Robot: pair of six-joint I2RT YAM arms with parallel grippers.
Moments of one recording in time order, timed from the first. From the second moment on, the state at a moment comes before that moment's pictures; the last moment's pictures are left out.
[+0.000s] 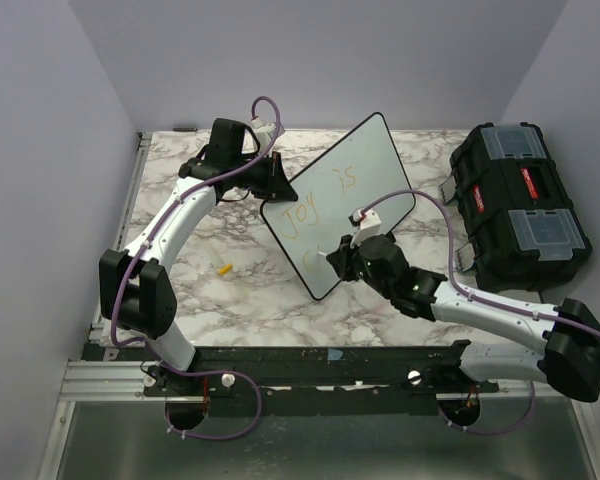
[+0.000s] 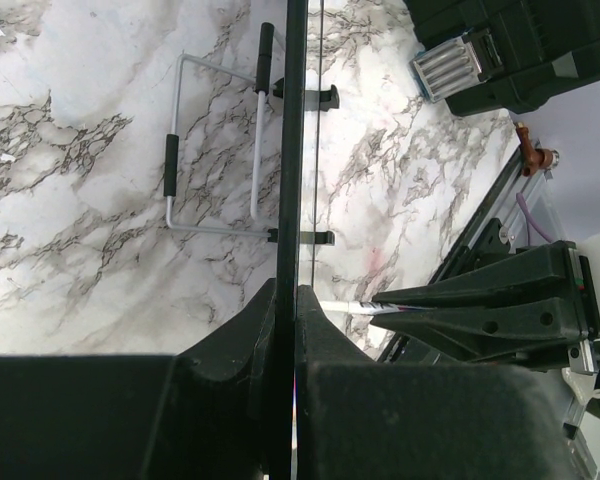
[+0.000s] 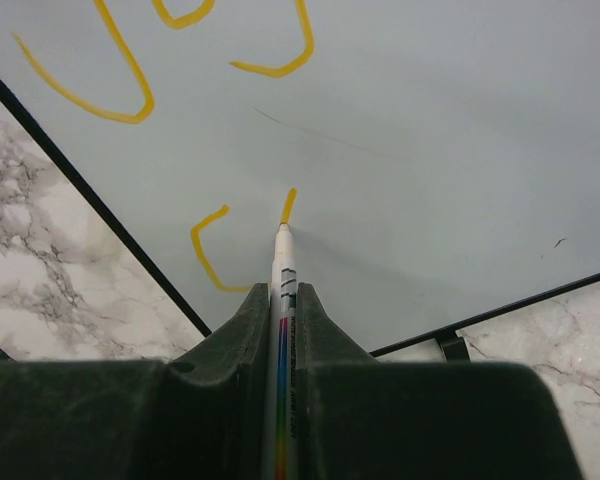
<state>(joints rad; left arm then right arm) -0.31 1.64 1.49 -0.55 0.72 -0.24 0.94 1.19 0.67 0.10 0.30 0.43</state>
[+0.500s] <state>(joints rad) -0.31 1.64 1.49 -0.55 0.72 -0.24 0.94 1.18 0.65 0.08 0.29 0.46</state>
